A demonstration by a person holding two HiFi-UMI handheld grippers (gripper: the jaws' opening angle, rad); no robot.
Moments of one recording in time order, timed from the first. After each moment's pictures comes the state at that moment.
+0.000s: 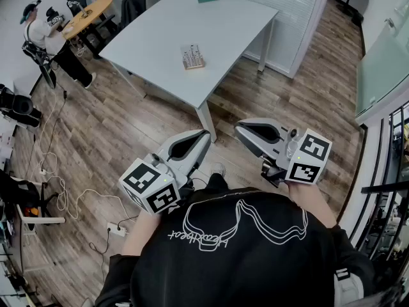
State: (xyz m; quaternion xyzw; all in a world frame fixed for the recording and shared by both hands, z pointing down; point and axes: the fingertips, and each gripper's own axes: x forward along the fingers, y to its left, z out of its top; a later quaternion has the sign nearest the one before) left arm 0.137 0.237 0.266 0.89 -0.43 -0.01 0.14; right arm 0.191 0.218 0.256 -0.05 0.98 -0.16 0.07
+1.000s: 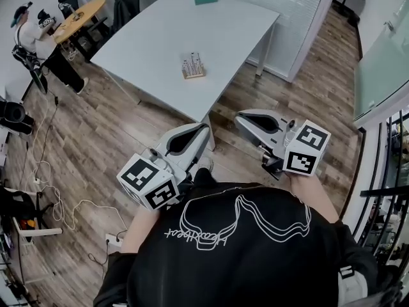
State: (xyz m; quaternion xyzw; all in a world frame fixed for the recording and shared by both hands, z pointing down) left arm 0.086 0.157 0.283 0.90 -0.42 -0.02 0.12; right arm 0.139 0.123 0.292 -0.10 0.98 -0.15 0.02
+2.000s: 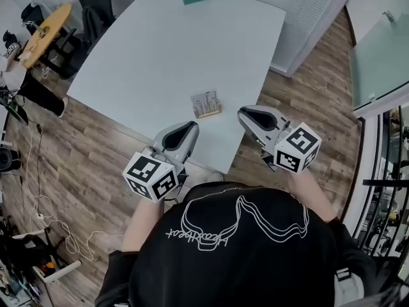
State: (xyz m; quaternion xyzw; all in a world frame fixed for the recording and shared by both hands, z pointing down) left arm -0.099 -0.112 0.357 0.90 -0.41 0.03 0.17; right arm 0.004 -0.144 0.358 -0.26 0.96 -0.12 -0.06
